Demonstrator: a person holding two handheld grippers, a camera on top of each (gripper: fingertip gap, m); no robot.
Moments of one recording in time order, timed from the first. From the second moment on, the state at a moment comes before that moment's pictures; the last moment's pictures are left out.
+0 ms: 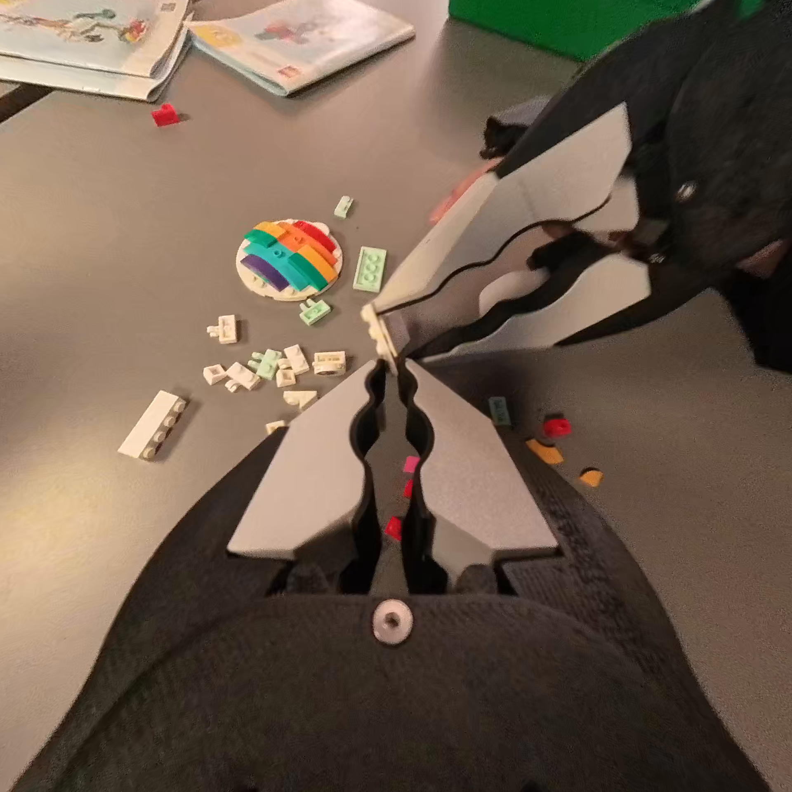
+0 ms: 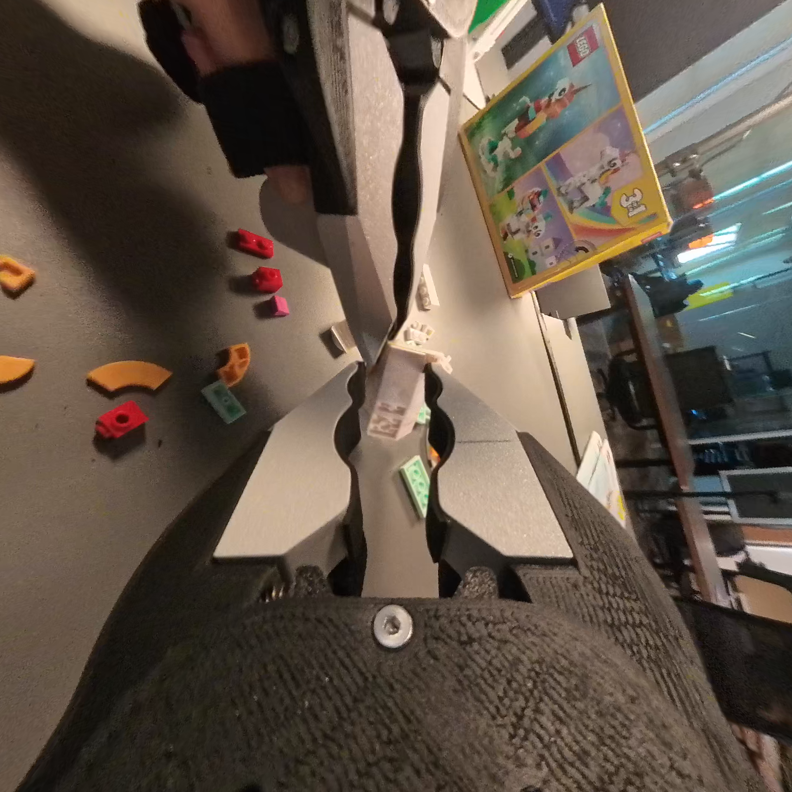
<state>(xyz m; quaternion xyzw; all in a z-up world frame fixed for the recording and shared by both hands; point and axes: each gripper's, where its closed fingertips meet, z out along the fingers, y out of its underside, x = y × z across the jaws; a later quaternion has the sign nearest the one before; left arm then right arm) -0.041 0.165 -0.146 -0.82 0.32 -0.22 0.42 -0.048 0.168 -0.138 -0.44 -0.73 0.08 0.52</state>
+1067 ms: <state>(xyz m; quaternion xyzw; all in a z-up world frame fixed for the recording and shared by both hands) -0.047 0.162 -0.143 -0.82 0.30 -0.28 0.40 -0.042 0.167 -0.117 -0.48 -0.68 0.16 0.53</state>
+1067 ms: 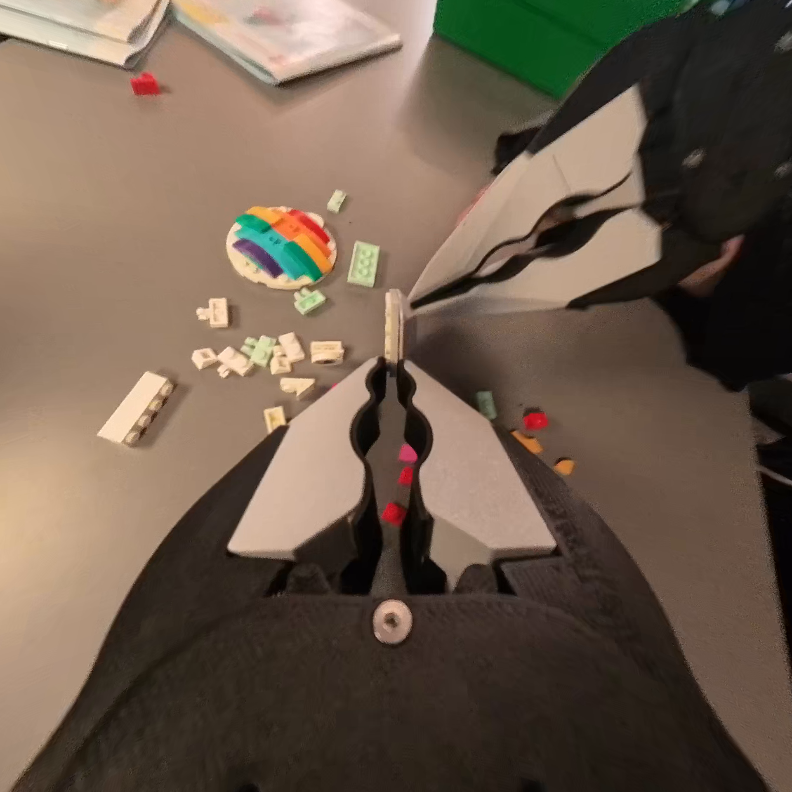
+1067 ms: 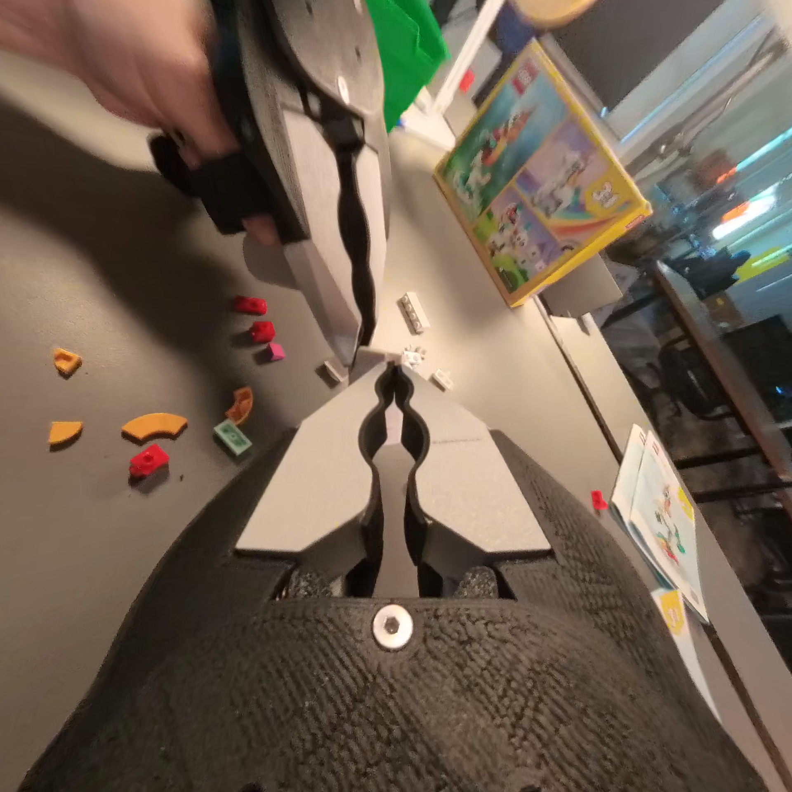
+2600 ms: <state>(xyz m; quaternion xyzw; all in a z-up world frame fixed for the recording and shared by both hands) -0.031 0.155 -0.111 -0.76 0.22 -0.45 0.41 -0.047 0.177 -0.127 -0.38 -0.74 -0.07 0.56</state>
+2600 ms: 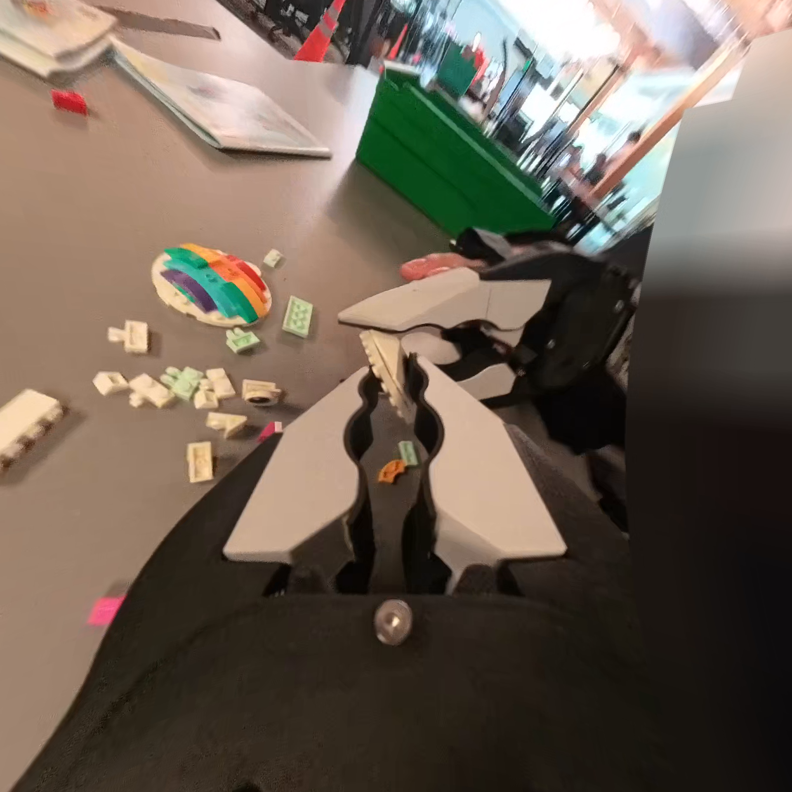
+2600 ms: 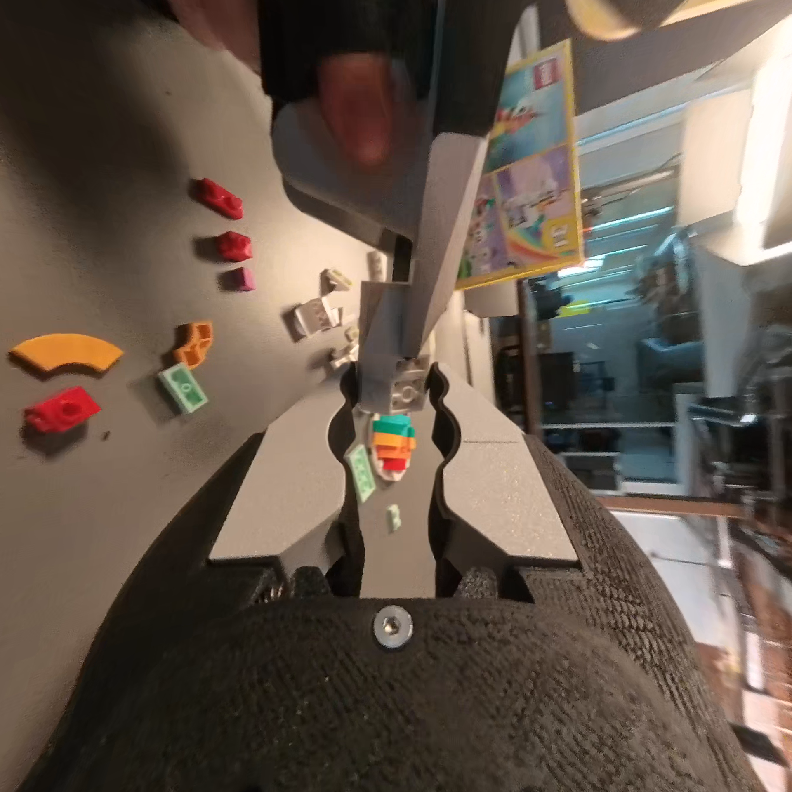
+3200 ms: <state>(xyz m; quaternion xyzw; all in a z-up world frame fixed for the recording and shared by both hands) -0.017 0.153 -0.130 -0.78 0.30 -0.35 0.42 -0.023 0.163 -0.140 -0.45 -0.76 0.12 0.45</state>
